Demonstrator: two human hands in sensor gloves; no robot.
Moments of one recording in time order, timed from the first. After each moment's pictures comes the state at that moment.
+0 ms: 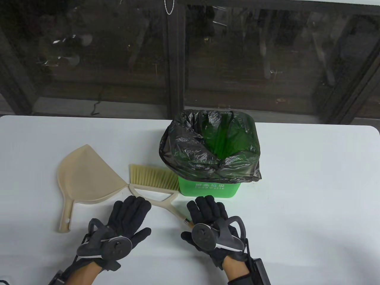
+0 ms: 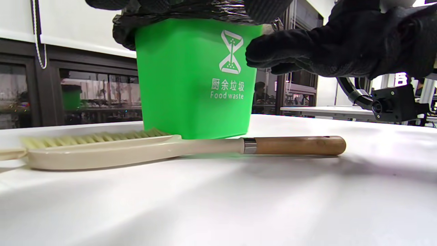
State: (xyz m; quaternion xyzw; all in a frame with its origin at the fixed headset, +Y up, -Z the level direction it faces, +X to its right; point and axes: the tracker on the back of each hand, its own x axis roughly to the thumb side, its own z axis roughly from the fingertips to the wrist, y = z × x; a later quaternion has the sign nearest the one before) left_hand -0.218 -0.691 -0.252 0.06 -0.37 0.01 0.93; right_hand 0.046 -0.707 -0.275 0.28 -0.01 0.96 0.06
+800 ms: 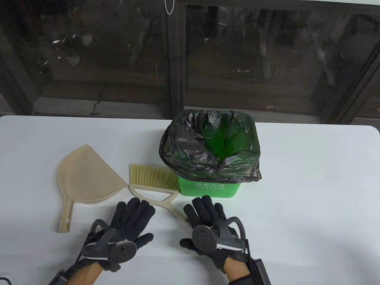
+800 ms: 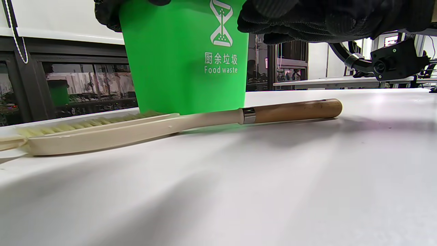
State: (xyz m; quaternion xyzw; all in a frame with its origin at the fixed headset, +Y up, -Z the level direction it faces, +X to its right) left_hand -0.213 -0.706 -0.252 0.04 -0.39 -0.05 0.92; right_hand 0.048 -0.715 -0.273 0.31 0.03 0.95 0.06
